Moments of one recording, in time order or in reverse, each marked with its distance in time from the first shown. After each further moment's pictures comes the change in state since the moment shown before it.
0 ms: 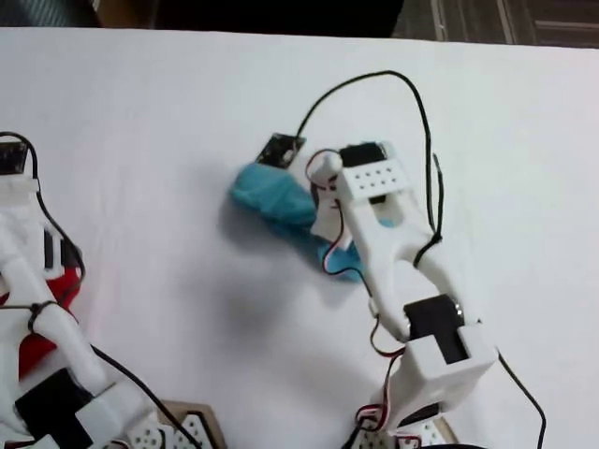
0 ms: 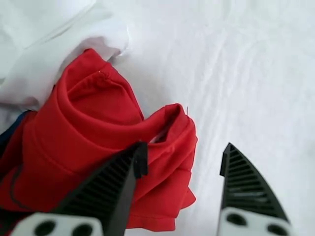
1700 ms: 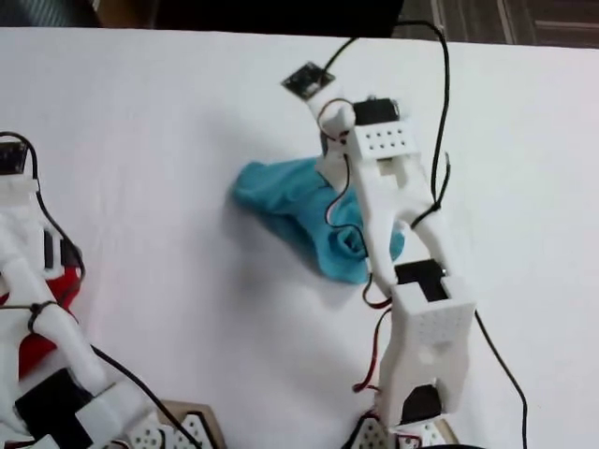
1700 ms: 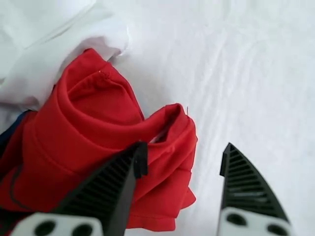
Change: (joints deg) left arm 0.0 0.0 0.0 0.0 0.0; right arm 4.4 17.3 -32.8 4.7 -14.1
